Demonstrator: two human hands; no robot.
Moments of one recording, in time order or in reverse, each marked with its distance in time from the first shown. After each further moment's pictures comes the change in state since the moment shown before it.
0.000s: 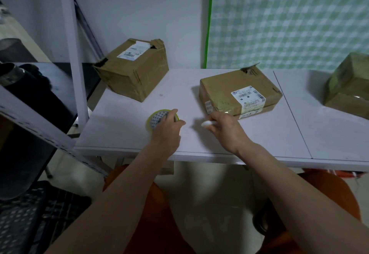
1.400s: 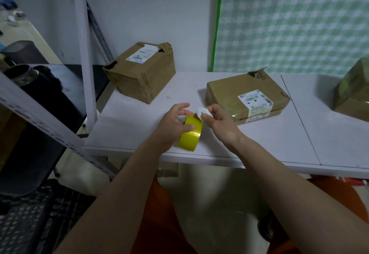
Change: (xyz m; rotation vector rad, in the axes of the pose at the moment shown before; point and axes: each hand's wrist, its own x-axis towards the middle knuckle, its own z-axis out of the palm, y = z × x) left_hand 0.002 0.007 -0.037 -1.172 -0.074 -0.192; right_hand 0.021 -0.037 0.012 0.682 -0.025 0.306
